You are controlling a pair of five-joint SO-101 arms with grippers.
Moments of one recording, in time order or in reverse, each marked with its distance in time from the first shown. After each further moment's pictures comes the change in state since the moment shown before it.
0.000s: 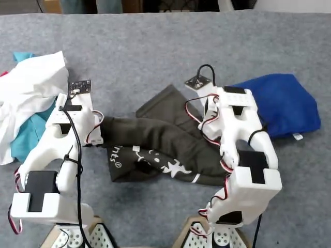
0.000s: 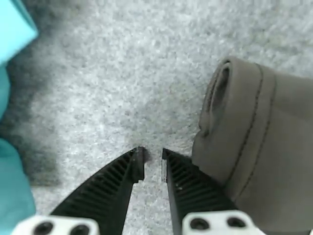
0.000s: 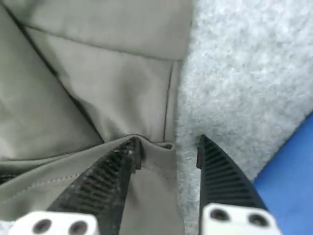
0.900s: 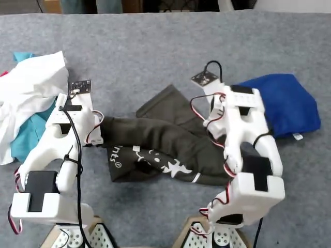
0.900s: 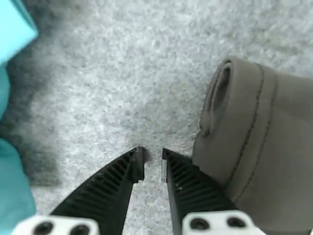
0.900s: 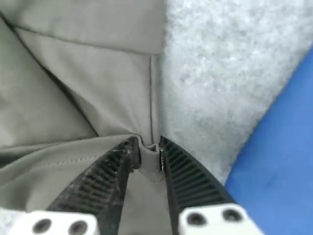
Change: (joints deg) left arm 0.0 0.0 -0.1 0.0 0.0; right arm 2.4 -5.2 0.0 1.4 0.0
